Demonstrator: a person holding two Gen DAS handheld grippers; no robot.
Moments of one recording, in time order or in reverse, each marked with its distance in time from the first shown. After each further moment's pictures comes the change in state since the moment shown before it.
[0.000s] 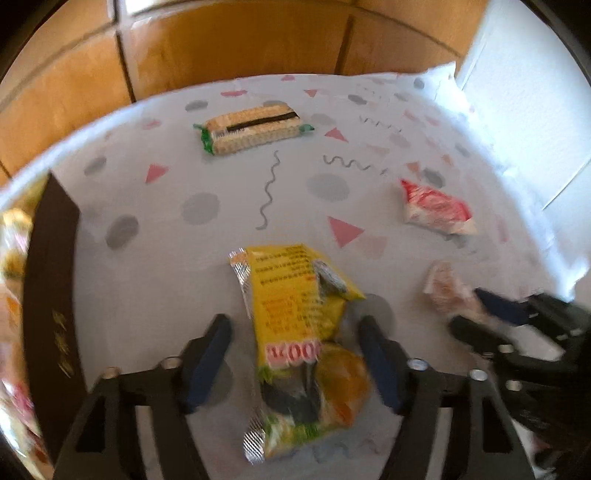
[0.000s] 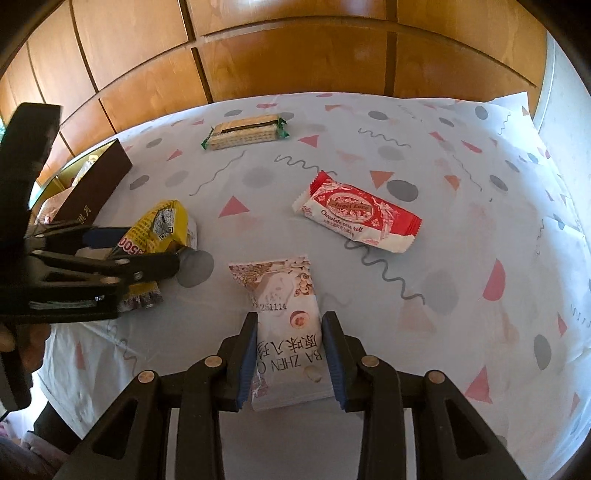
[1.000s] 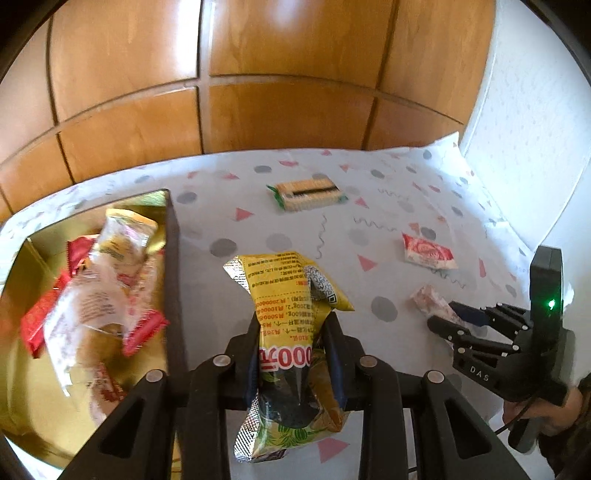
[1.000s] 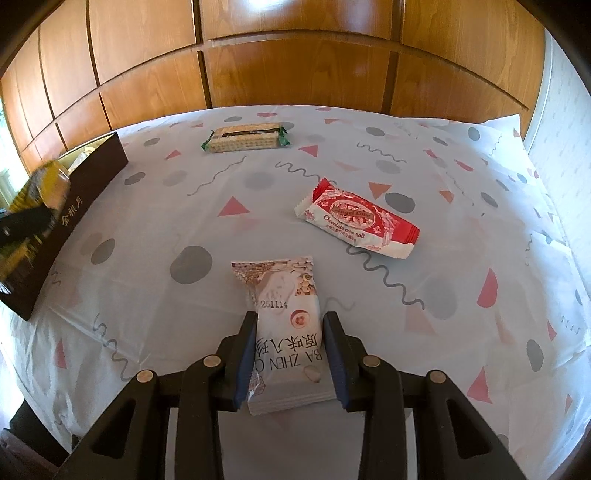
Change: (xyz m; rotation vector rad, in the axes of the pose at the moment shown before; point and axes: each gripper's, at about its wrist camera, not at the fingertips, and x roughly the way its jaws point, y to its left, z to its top) left arm -0.103 0.042 -0.050 -0.137 -0.248 0.019; right arm 0.003 0.018 -0.006 -0.054 -0.060 -0.092
